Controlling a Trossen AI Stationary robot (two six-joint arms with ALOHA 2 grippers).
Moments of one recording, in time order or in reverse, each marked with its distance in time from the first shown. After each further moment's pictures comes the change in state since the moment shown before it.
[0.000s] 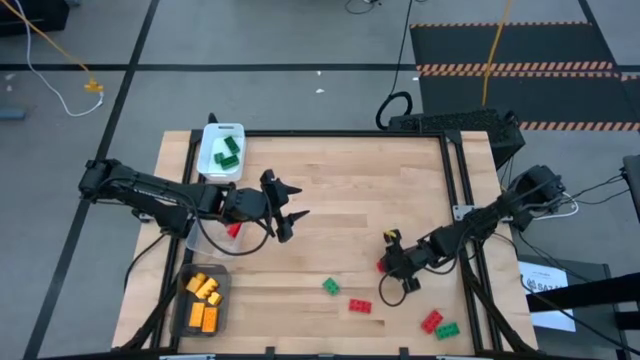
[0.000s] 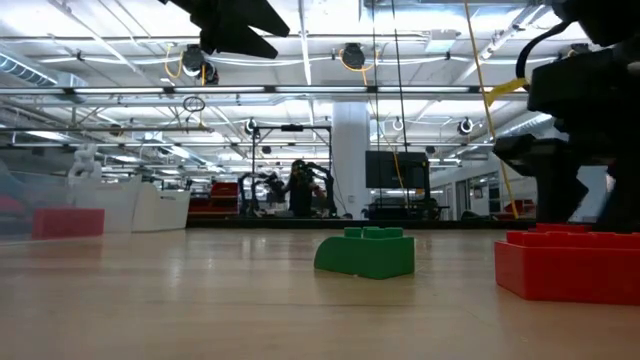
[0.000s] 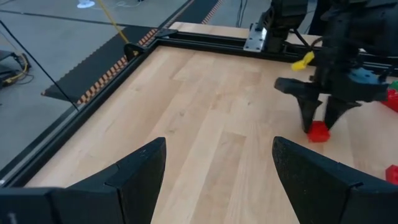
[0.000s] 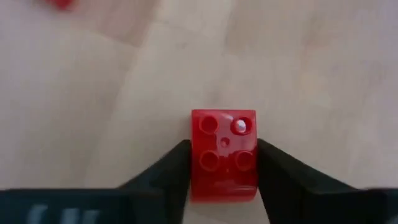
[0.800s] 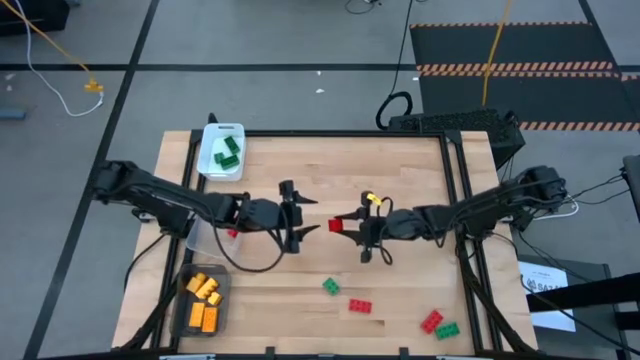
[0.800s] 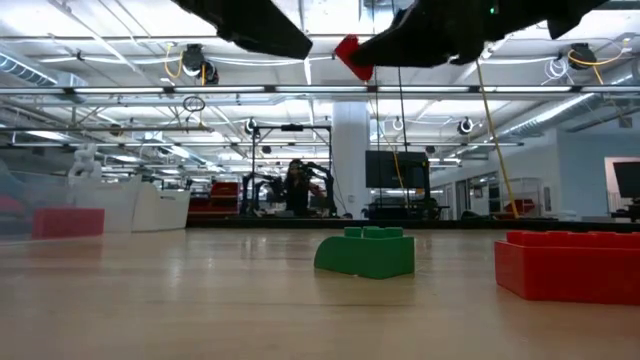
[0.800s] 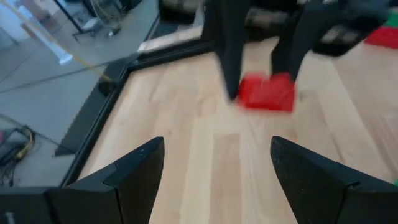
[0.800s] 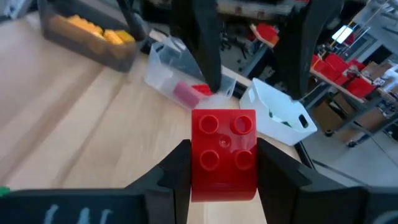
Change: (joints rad) left arm -0.034 0.138 -0.002 0.173 0.052 0.363; right arm -0.268 -0.023 0.167 0.594 0.170 -0.481
